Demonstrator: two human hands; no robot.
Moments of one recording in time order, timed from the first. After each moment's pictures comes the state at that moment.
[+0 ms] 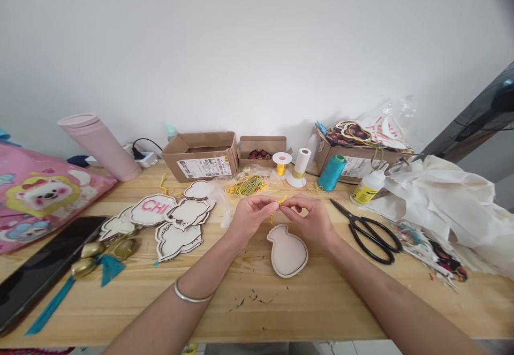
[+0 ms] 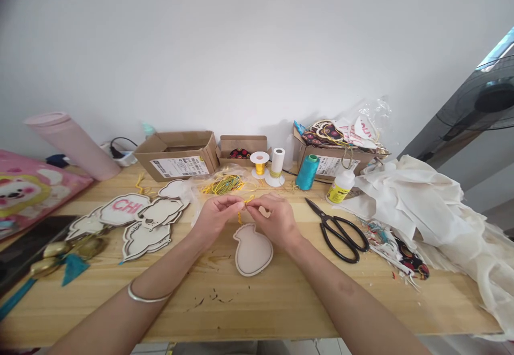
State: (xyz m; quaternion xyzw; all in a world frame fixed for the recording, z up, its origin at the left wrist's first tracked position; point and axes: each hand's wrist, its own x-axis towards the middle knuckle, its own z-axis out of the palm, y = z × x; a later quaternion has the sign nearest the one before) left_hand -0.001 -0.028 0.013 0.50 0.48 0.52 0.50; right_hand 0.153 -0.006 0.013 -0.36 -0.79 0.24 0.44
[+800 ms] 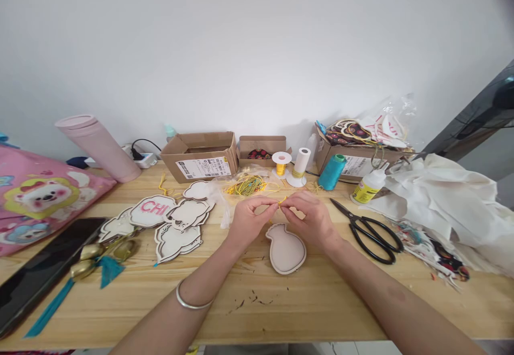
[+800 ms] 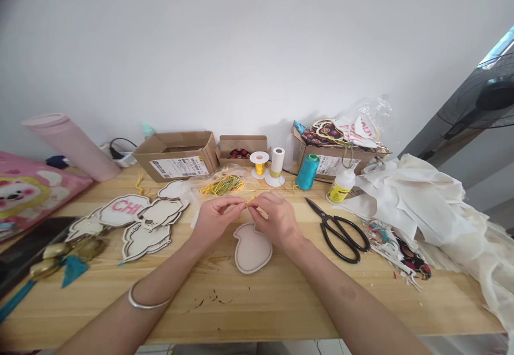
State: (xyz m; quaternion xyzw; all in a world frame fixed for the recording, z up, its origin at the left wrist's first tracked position) left_hand -0.001 -0.029 0.010 0.61 0.50 0.52 0.33; right_hand 0.157 -0.004 0.012 -0.31 -0.84 0.11 0.43
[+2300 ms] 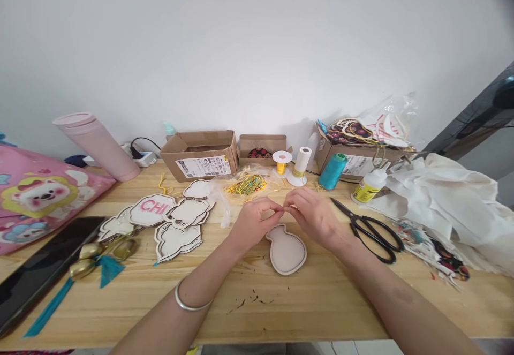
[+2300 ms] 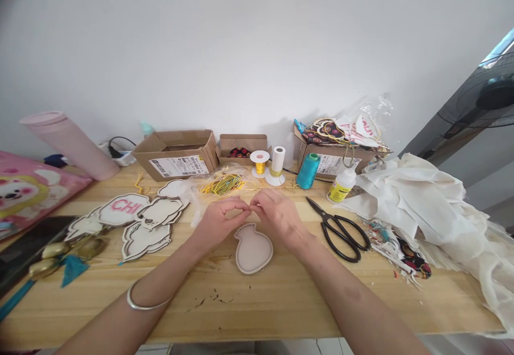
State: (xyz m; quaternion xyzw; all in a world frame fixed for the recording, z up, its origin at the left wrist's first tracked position) left_hand -0.001 -0.034 0.018 0.73 0.49 0.41 0.25; right_hand 0.163 -0.003 0.026 -0.31 -0.89 0.05 0.33
